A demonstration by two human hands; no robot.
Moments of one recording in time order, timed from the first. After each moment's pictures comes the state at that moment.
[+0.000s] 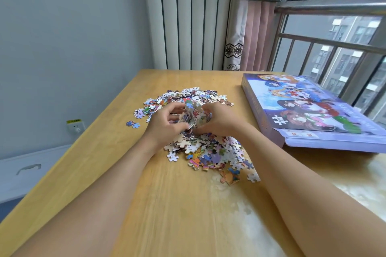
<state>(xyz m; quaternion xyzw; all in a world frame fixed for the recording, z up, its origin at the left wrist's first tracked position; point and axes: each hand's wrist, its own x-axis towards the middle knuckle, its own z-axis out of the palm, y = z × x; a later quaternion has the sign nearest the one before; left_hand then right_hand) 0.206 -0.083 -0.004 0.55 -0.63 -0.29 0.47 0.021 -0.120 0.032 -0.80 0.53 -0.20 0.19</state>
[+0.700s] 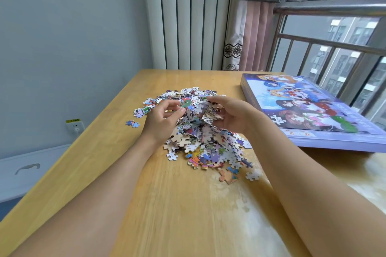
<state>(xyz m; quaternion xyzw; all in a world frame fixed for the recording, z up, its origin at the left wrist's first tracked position) 0.205 -0.088 -0.005 0.54 -0.56 -0.29 0.55 0.001 -0.134 0.044 -0.44 0.47 -0.37 0.67</state>
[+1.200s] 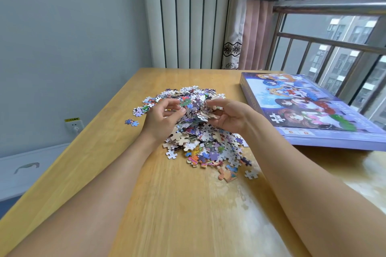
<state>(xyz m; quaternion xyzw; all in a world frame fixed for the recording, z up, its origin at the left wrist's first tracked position) 0.205 -0.088 -0.006 0.54 -0.57 -0.30 0.55 0.003 -0.132 0.038 -0.35 0.43 -0.40 0.73</state>
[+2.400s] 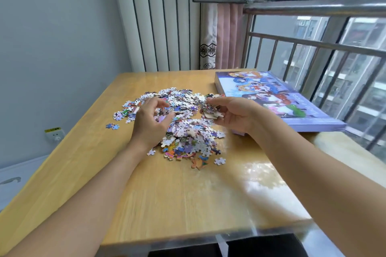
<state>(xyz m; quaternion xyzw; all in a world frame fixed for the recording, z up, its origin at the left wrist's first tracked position) 0.166 -0.058 0.014 0.53 -0.67 -0.10 0.51 -0.066 -0.065 0.078 -0.40 0.46 -0.42 0.67</state>
